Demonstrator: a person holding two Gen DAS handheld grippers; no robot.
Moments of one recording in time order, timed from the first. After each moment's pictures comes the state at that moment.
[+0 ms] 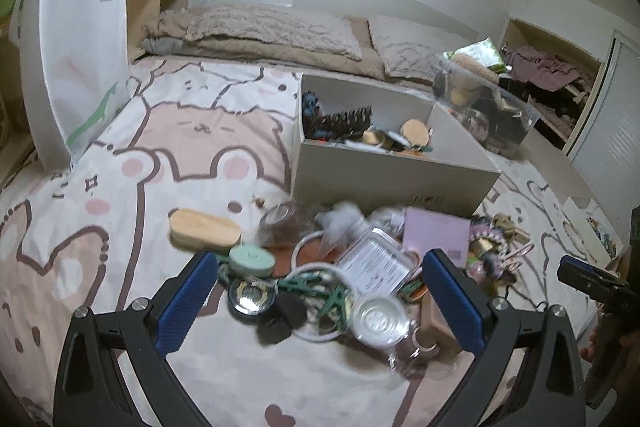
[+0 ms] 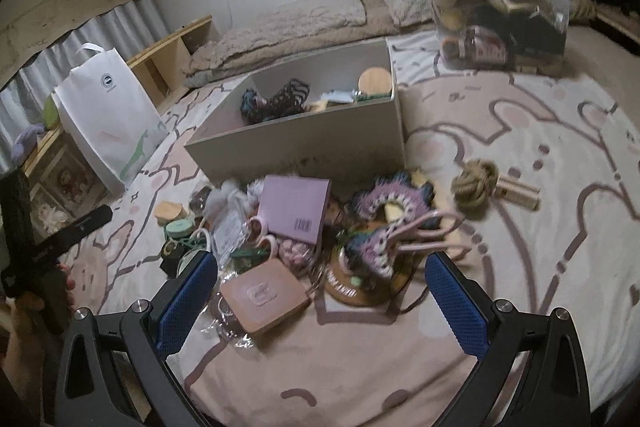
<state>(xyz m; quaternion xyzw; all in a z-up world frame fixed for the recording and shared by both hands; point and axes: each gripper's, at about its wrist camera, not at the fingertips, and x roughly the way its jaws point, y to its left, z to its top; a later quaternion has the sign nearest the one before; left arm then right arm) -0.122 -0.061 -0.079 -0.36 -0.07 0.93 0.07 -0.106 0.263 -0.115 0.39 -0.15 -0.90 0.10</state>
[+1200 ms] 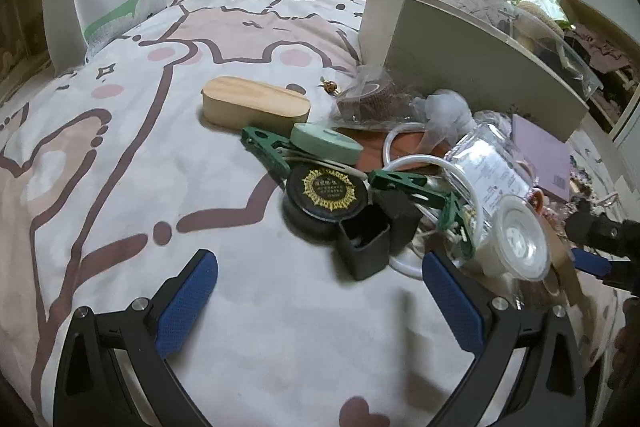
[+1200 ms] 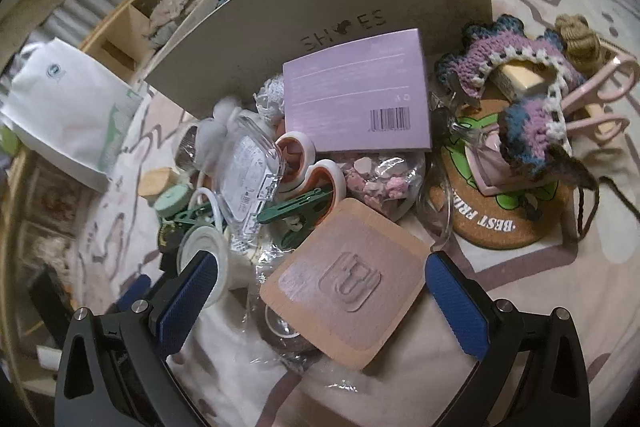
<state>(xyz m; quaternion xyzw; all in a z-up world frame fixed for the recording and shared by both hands) -0.132 -0.090 -0.195 -0.44 -0.07 0.89 0.00 -0.158 0.178 -0.193 0.52 -0.23 -0.82 0.07</state>
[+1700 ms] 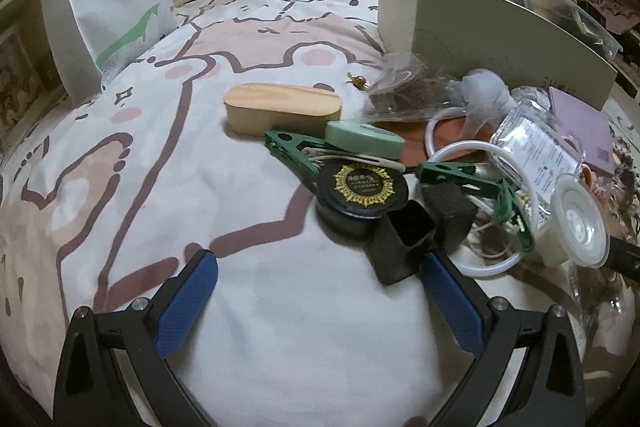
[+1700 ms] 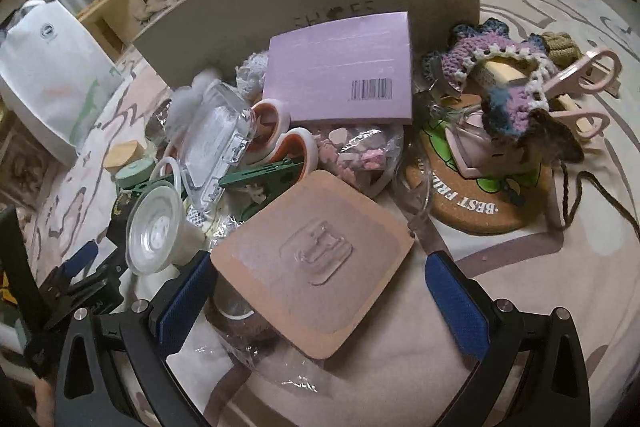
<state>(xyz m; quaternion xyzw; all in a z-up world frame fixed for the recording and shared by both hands) -0.138 -0.098 -0.206 -0.43 0.01 0.90 -0.04 -0.130 0.179 -0.209 0.48 -0.17 -0.86 0.04</state>
